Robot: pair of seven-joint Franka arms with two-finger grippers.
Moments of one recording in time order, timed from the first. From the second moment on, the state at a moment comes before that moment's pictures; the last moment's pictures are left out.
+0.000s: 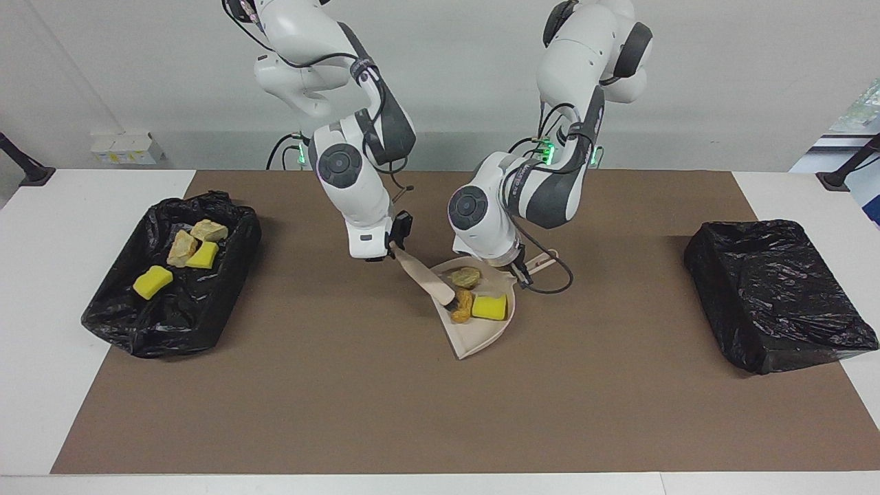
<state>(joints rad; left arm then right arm) -0.56 0.58 -0.09 -1.40 0.30 1.58 0.53 0.15 0.22 0.23 -1.85 0.25 1.90 -0.44</state>
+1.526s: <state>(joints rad) -0.03 0.12 -0.07 -1.80 0.27 1.87 1.29 0.22 0.12 0.23 -1.96 0.17 1.93 0.24</state>
